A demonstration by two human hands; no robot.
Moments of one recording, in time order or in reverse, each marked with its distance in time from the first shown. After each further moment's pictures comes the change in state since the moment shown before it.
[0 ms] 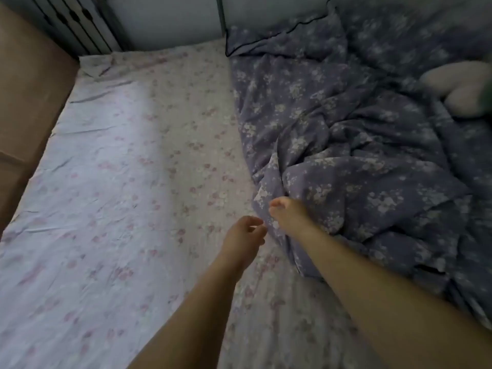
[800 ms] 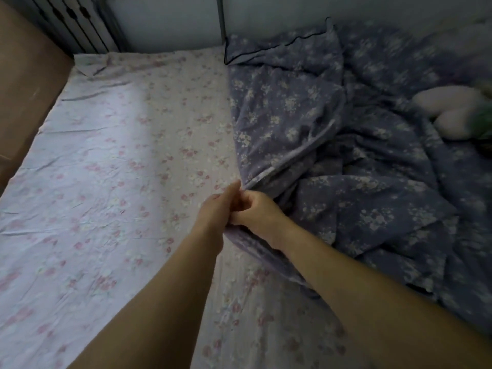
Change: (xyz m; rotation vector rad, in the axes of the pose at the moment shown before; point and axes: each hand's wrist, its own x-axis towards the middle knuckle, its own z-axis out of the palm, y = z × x) left_hand 0.037 0.045 -0.034 -0.408 0.091 -0.042; right_hand -0.038 -0.080 -0.010 0.402 -0.303 -0.252
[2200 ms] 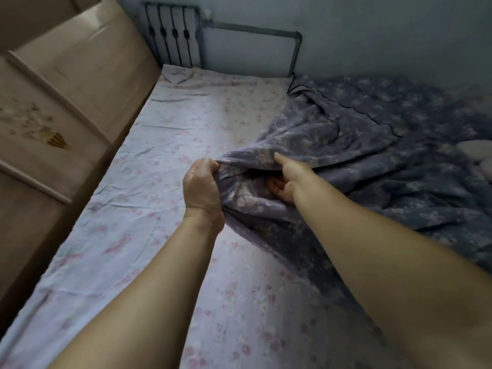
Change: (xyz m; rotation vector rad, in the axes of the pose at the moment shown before) left_hand -0.062 0.026 -0.314 -0.626 0.177 0.374; right_hand 0.061 -0.115 0.247 0.509 0.463 0.342
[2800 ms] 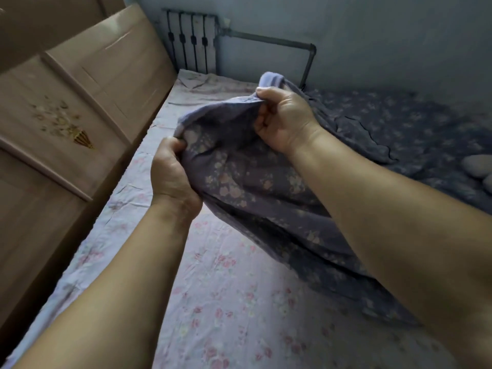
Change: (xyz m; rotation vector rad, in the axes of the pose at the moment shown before) left_hand 0.020 0.076 -0.074 -0.280 -0.162 0.014; right_hand -0.070 -0.042 0.116 0.142 -0.455 -0.315
